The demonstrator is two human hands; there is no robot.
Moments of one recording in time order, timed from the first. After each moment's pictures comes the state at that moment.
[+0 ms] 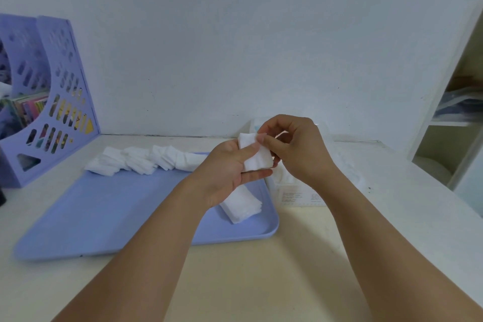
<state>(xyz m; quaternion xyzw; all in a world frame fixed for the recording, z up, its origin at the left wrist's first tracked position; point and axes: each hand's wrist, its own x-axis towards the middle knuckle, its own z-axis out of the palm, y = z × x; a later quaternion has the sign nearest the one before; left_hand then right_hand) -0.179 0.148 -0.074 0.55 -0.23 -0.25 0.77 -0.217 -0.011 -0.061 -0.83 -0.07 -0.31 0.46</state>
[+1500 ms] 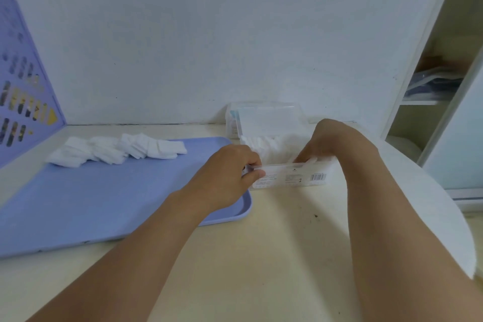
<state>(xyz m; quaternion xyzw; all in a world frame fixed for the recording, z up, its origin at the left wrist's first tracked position) -0.185 0.120 -0.117 0.82 -0.47 0.07 0.32 -0.246 -0.093 -0.047 -0.92 0.33 0.00 0.19</state>
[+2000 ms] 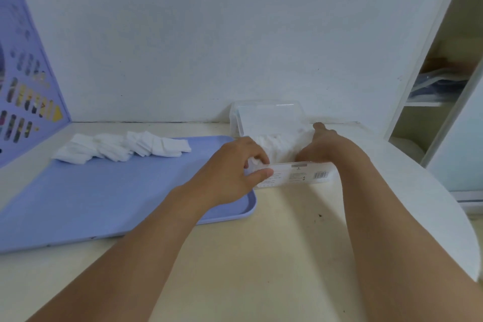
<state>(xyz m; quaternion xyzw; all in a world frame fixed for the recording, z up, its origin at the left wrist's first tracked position) -0.183 0.123 -0.113 0.80 -0.47 0.07 0.36 -0.228 -0.101 -0.073 -0.91 0.34 0.00 0.22</state>
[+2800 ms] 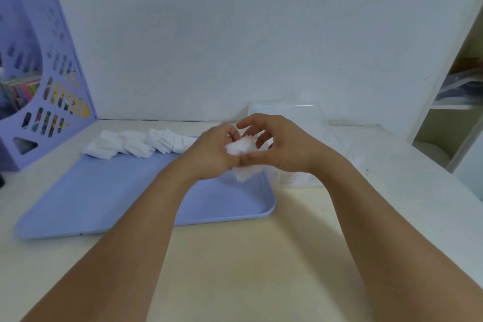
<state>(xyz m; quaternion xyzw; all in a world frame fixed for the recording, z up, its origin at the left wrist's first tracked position) -0.157 0.167 -0.089 0.84 -0.30 -0.05 0.44 -0.219 -0.009 -0.067 -0.93 -0.12 -0.13 0.33</state>
